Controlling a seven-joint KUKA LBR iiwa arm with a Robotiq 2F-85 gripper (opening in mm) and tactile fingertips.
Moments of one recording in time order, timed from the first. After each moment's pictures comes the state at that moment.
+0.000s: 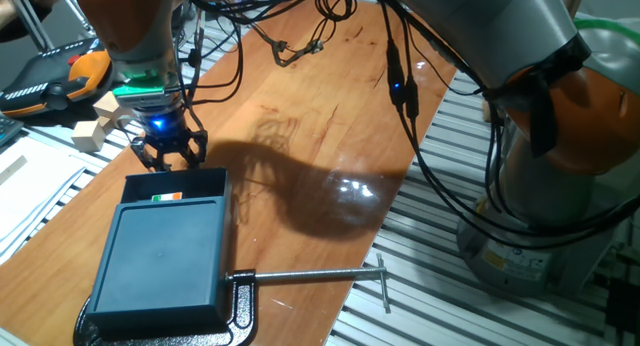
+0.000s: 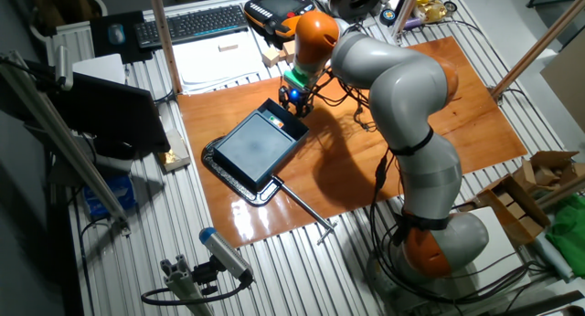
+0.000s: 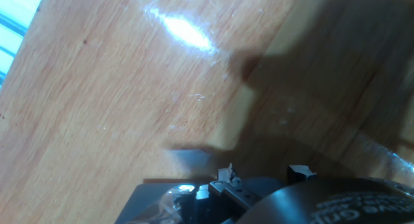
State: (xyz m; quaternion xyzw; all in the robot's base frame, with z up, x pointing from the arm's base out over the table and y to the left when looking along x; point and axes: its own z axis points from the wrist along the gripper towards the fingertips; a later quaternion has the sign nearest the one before) arm 0.632 0.163 0.055 -0.48 -0.87 -0.05 0.08
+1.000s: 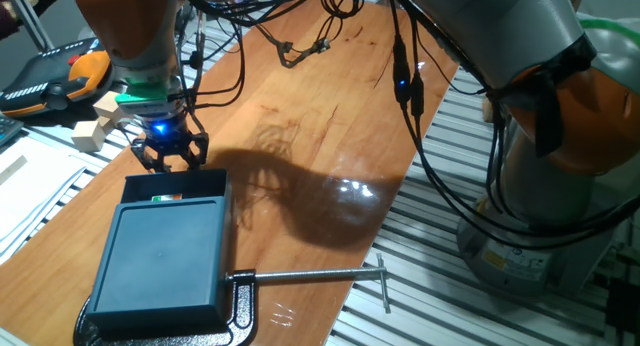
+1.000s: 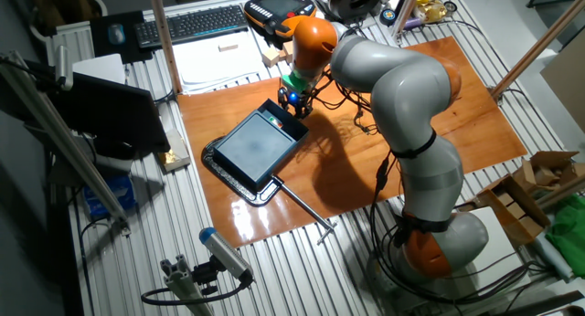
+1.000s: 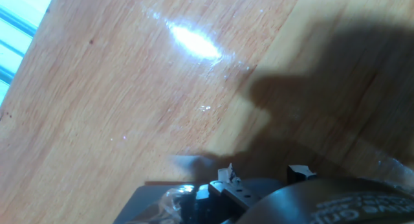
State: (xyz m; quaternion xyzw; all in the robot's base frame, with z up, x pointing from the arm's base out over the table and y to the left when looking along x) arm 0.632 0.164 0.056 -0.47 -0.88 -0.05 0.04
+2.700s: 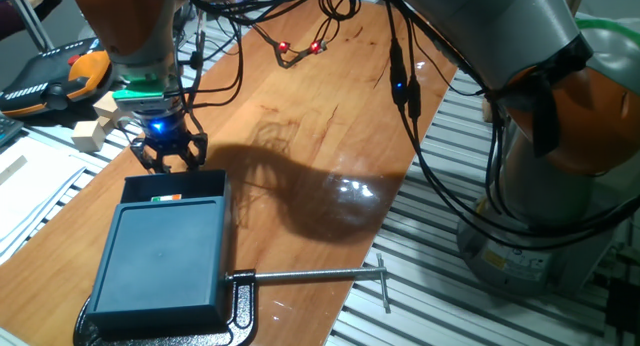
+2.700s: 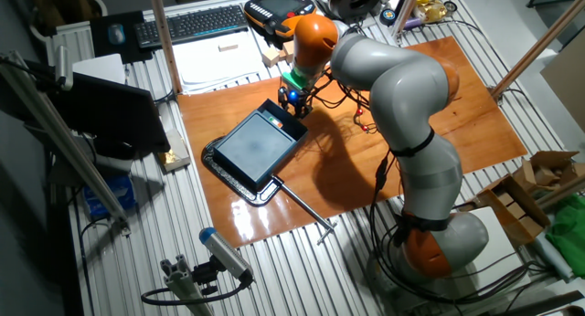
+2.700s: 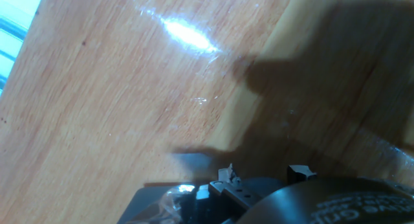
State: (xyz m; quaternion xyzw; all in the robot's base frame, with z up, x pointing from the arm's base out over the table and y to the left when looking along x) arm 0.632 0.166 0.054 -0.49 -0.87 -0.05 0.07
